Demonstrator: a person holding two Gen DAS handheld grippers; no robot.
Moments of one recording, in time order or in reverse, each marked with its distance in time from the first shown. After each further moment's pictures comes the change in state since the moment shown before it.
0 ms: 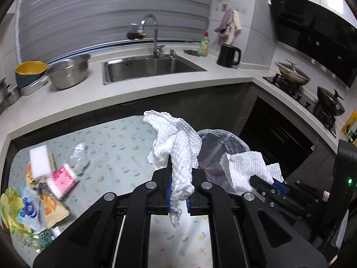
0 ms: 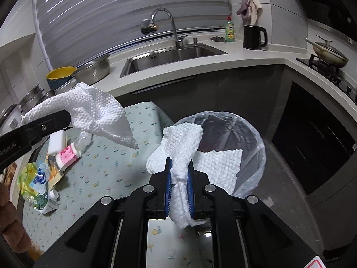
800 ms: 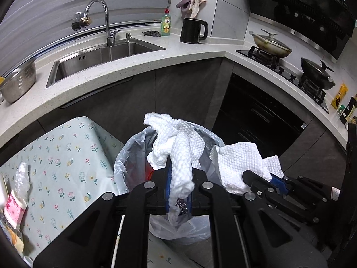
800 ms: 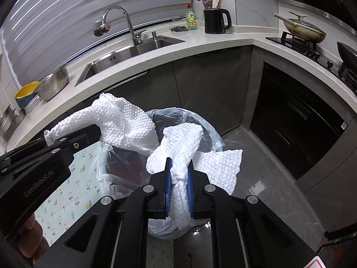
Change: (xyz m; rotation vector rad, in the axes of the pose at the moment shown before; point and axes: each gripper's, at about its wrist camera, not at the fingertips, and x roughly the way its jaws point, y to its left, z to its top) left arm 0.121 -0.087 0.010 0.131 0.091 -0.119; right arm 0.052 -0.083 0.013 0.118 0.040 -0.110
